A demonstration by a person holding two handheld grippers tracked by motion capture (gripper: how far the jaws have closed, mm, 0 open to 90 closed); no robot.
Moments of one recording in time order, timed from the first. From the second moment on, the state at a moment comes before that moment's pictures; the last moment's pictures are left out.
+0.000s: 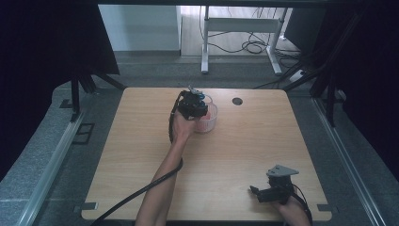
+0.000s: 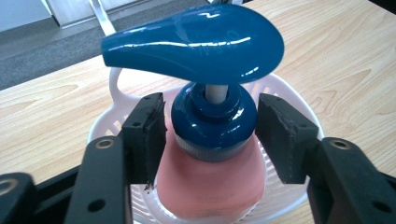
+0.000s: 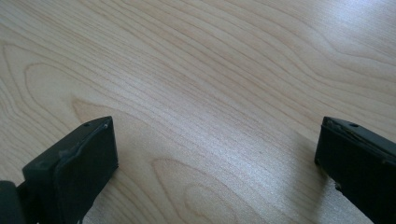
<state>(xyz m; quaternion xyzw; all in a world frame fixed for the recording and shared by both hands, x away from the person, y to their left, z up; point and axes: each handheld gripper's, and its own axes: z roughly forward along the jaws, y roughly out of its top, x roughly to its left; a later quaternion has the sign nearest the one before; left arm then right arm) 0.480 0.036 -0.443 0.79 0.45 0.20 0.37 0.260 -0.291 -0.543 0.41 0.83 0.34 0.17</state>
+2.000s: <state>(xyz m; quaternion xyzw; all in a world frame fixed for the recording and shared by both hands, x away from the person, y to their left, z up) 0.446 0.066 -0.416 0.79 0.42 0.18 0.42 0.260 -0.291 -0.543 0.41 0.83 0.34 0.17</state>
